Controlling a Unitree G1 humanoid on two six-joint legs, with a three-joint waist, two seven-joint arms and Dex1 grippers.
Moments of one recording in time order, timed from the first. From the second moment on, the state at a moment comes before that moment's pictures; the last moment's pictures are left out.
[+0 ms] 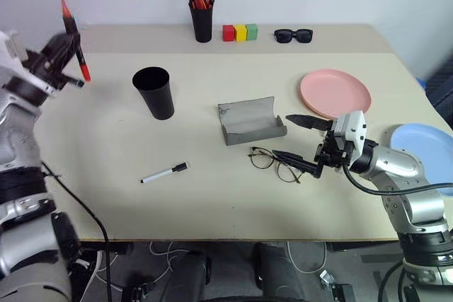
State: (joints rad) left arm -0.78 0.68 0.47 0.46 -0.46 0.08 -0.77; right arm -0.24 -0.64 -0.09 -0.21 0.50 0.20 1.00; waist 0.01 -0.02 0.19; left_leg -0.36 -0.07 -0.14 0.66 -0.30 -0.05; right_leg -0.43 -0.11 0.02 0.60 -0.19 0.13
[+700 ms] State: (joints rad) left arm -0.92 0.49 0.37 0.86 -0.38 -0.27 -0.81; right arm -0.21 -0.65 -0.13 -0.28 0.52 0.25 0.96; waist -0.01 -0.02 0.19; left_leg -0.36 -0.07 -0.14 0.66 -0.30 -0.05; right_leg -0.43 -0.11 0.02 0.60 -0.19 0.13
